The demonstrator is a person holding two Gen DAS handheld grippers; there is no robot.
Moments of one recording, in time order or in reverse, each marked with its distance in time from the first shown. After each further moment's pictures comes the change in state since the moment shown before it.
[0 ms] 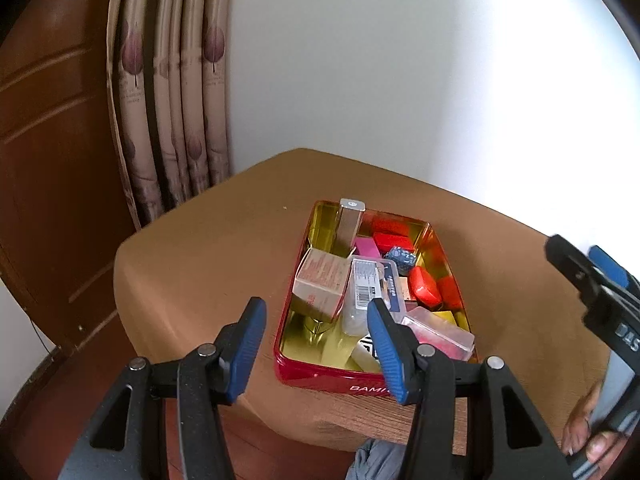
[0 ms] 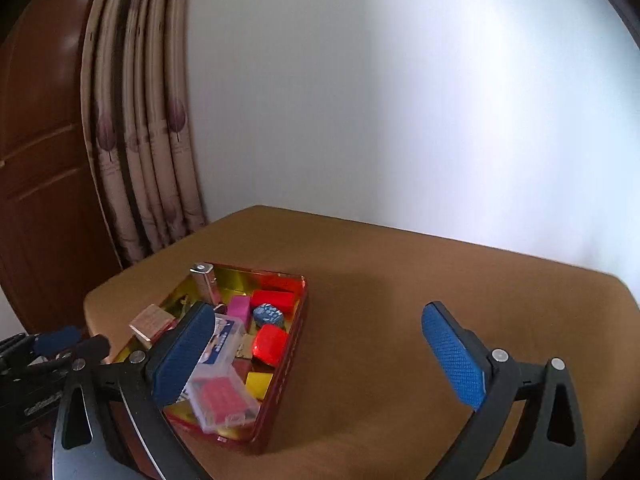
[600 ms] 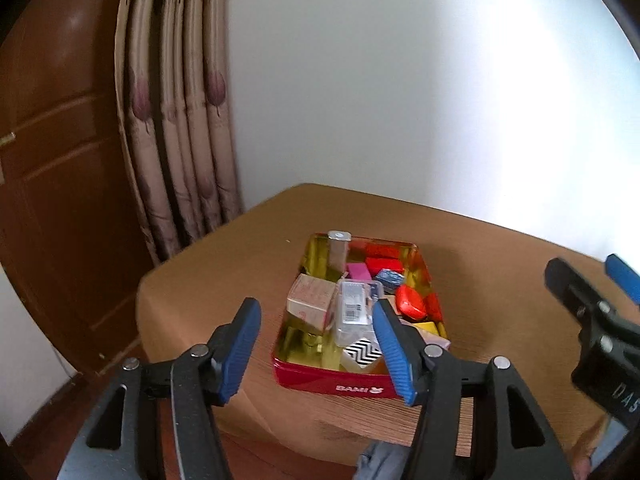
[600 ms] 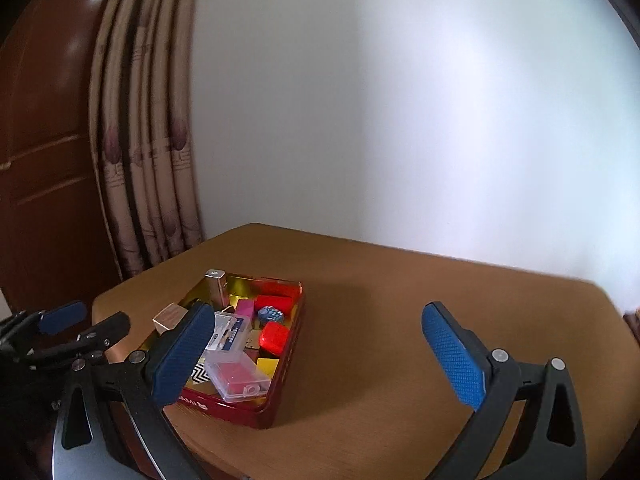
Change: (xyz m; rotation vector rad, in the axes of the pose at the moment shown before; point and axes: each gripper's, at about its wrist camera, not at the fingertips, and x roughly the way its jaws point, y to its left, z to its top) left arm -0.051 -0.035 -0.005 0.078 -0.128 0.077; right arm -0.061 0.012 -0.003 -0.012 -0.075 -0.054
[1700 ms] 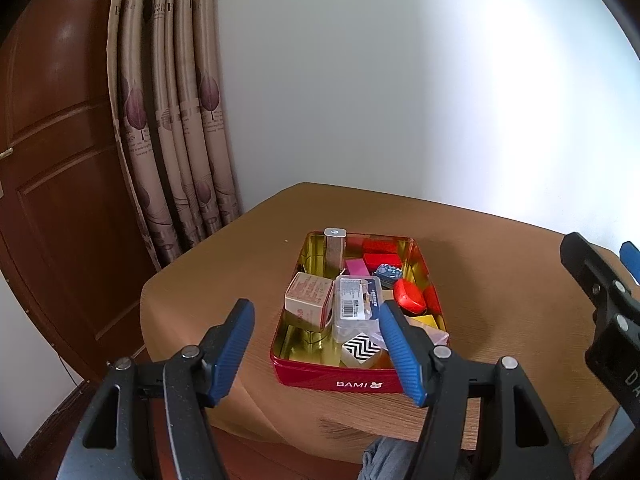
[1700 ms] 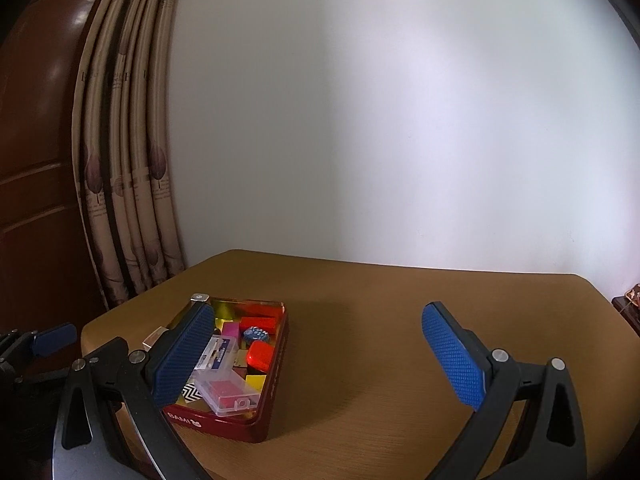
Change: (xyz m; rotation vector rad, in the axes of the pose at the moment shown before) left arm 0.001 -0.004 -0.002 0.030 0.013 -0.009; right arm -0.015 -0.001 -0.007 0.048 -0.085 -0.065
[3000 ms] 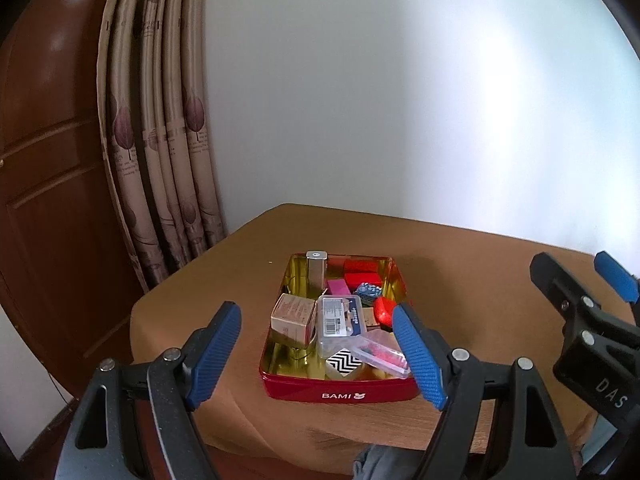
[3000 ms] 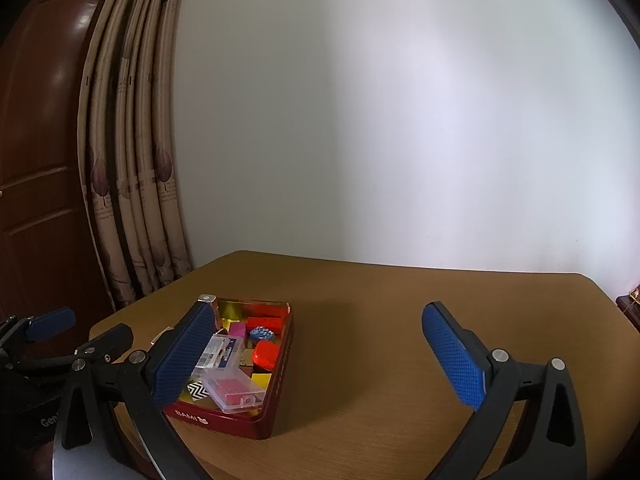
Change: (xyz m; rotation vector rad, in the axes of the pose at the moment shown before) left arm -0.019 0.002 0.009 0.024 -0.067 -0.068; right arm -0.005 -0.001 0.003 0.006 -0.001 0.022
